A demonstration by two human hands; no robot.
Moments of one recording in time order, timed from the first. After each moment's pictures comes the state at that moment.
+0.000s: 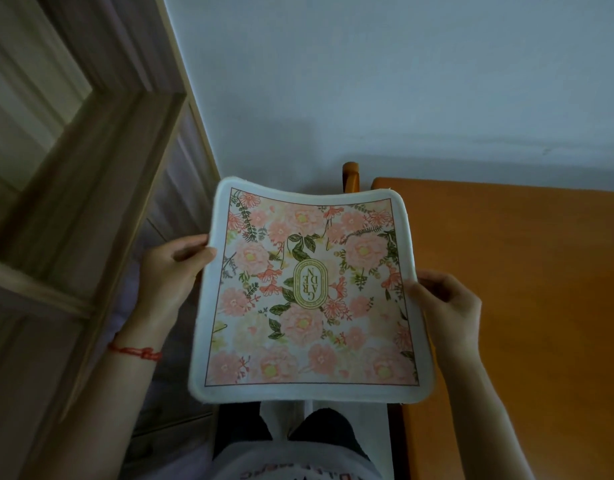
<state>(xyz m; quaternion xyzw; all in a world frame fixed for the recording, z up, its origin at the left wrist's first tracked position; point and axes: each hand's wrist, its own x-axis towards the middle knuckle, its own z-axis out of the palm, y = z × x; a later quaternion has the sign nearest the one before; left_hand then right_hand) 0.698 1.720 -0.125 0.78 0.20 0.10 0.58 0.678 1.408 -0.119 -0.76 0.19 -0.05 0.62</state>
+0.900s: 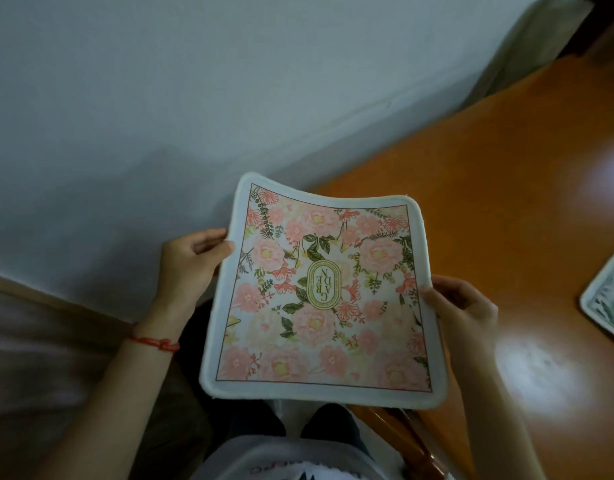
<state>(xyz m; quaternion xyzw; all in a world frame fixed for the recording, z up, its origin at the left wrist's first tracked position) 0.959 1.610 -0.120 0.79 -0.05 -0.13 0.59 0.739 1.384 -0.124 -0.66 0.44 -0.23 0.57</state>
